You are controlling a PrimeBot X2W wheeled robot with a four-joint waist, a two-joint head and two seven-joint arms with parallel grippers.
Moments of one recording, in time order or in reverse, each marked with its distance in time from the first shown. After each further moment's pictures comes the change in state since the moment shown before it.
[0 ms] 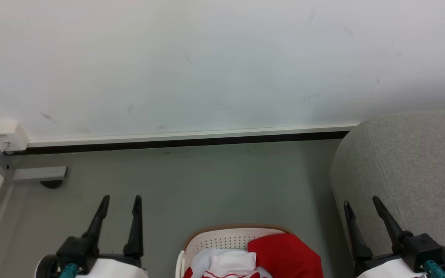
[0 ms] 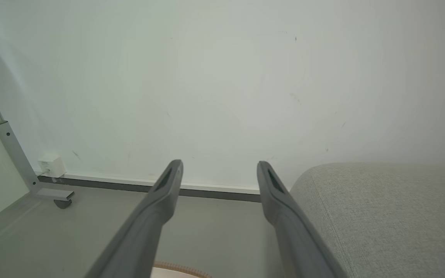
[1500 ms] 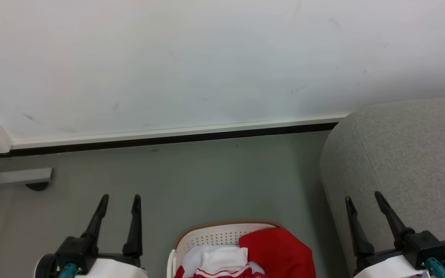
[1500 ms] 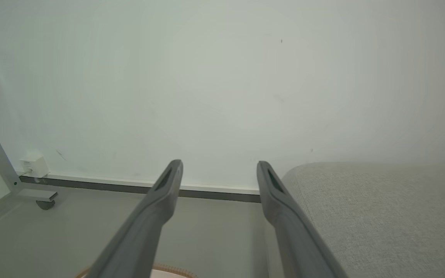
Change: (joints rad) left arm -0.004 -0.016 0.028 0.010 0.028 -0.026 -0.015; right arm -0.011 -0.001 -0.007 0.000 -0.030 0.000 -0.017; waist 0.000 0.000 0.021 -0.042
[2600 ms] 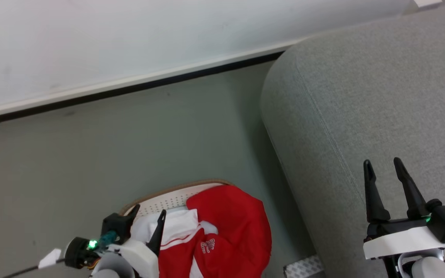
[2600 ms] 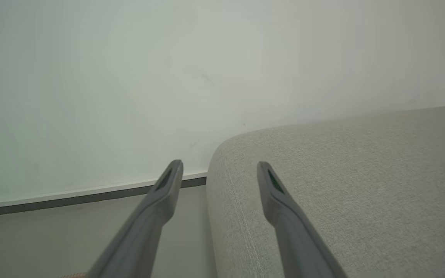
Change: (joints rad) left arm -0.260 0.044 -0.130 0.535 0.060 -0.091 -0.001; right arm -0.094 -0.001 -0.041 -0.042 0.106 0.000 0.000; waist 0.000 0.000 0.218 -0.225
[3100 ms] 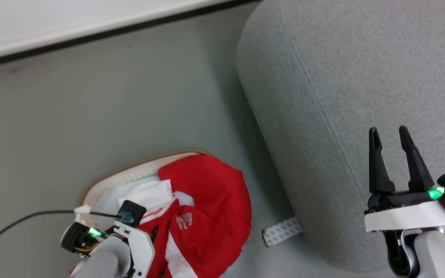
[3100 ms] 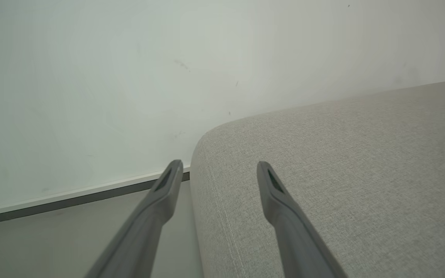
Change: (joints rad) left arm -0.261 0.058 -0.201 0.426 0.049 -0.017 0.146; right arm -0.089 0.000 0.015 -0.037 0.116 0.000 0.000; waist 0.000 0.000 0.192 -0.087
